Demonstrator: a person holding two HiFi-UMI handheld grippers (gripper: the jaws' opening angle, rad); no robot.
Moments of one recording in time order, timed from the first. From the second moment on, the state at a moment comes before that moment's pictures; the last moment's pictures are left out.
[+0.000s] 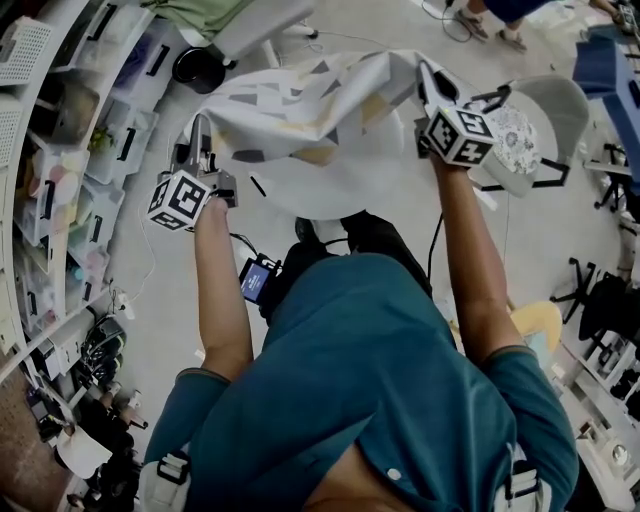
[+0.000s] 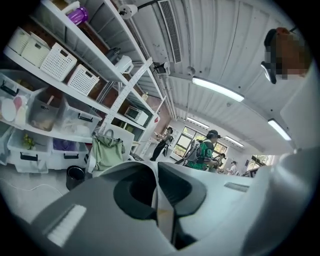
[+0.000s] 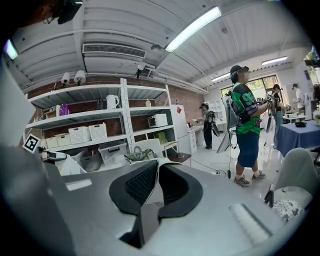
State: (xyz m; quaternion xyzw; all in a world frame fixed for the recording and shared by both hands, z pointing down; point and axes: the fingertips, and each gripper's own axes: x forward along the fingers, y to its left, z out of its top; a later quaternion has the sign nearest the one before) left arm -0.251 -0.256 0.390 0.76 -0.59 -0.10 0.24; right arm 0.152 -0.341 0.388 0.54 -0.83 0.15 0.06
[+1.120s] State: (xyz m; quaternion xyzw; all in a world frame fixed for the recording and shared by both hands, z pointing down) left arm -0.270 -0.149 0.424 0.77 -0.55 -0.12 0.31; right arm 0.178 -0.200 0.452 0.61 -0.76 0.21 0.04
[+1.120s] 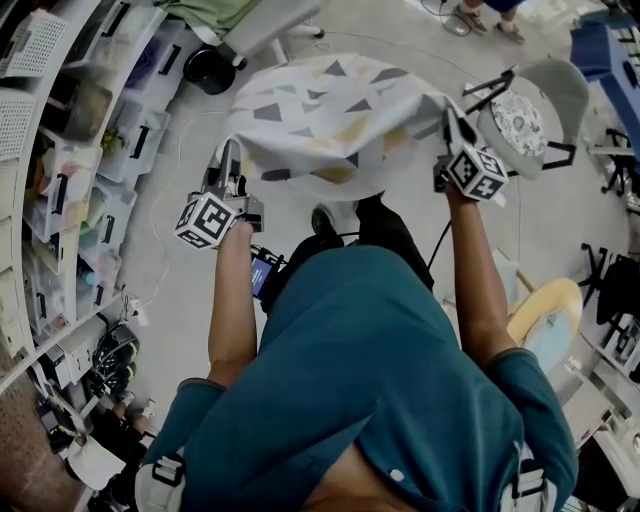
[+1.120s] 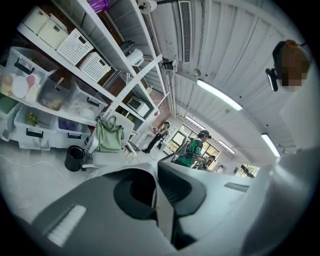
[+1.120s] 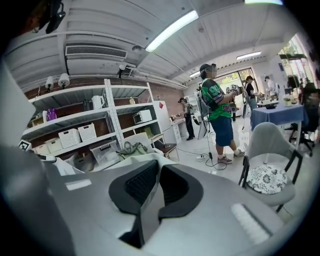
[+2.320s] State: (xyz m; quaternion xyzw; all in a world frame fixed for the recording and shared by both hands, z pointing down) left arm -0.224 -0.001 0.533 0.65 -0.64 -0.17 0.38; right arm 0.236 -0.091 0.540 0.56 -0.79 0.18 0.16
